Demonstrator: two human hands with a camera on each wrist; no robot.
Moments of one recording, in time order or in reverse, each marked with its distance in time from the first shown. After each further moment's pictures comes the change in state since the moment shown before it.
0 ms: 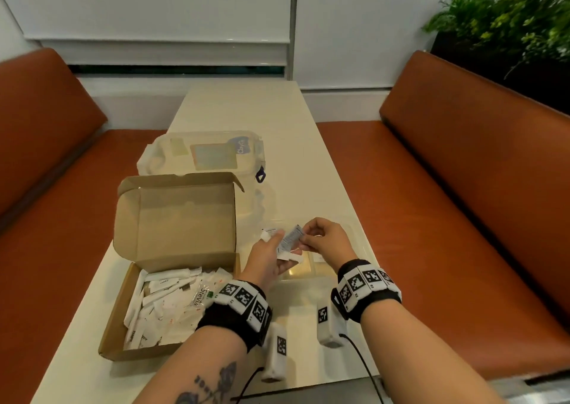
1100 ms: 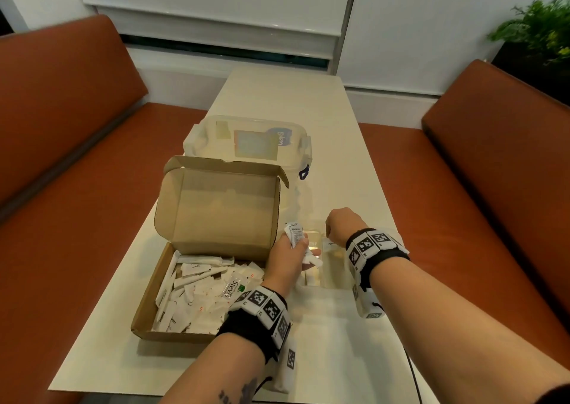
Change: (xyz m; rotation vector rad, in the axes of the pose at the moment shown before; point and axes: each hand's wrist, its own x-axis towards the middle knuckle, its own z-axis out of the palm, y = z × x) left_hand 0.019 -0.006 -0.037 0.205 0.055 0.273; right_hand 0.068 -0.032 0.043 -1.444 -0.250 -0.008
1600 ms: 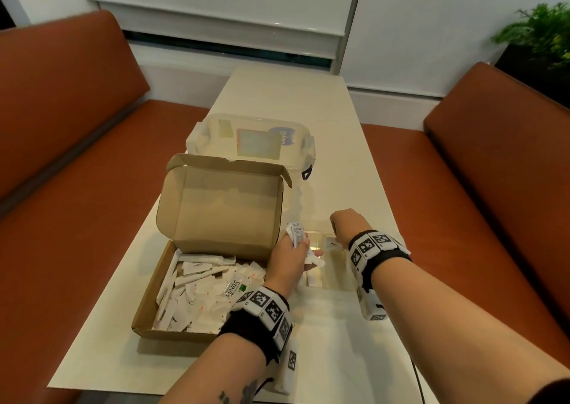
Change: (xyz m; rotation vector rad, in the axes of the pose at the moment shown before) left_hand 0.001 -0.002 0.000 -0.013 0.009 -0.006; right_hand 0.000 0.004 -0.002 -0.046 -0.004 0.014
